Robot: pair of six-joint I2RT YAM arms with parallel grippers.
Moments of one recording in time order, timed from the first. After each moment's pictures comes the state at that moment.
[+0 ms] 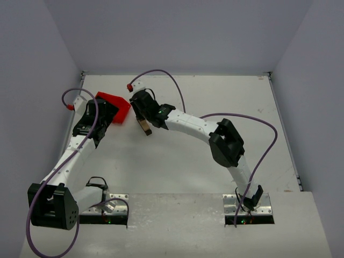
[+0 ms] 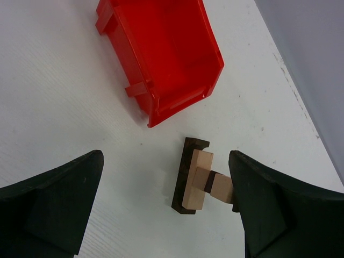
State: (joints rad) left arm -0.06 1.09 0.80 -0.36 -0.40 -0.97; right arm 0.93 2.19 1.84 -0.20 0.33 0.18
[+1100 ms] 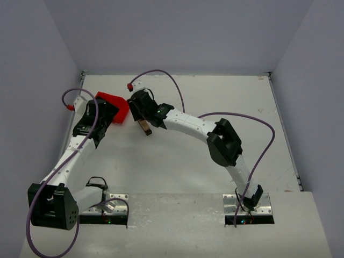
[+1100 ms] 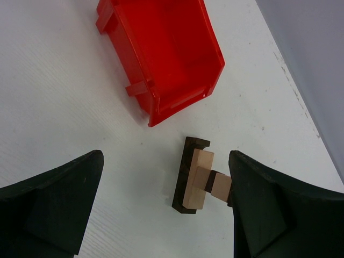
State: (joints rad) left arm -0.06 1.09 0.80 -0.36 -0.40 -0.97; right arm 0.93 2.22 1.88 -0.24 0.33 0.23
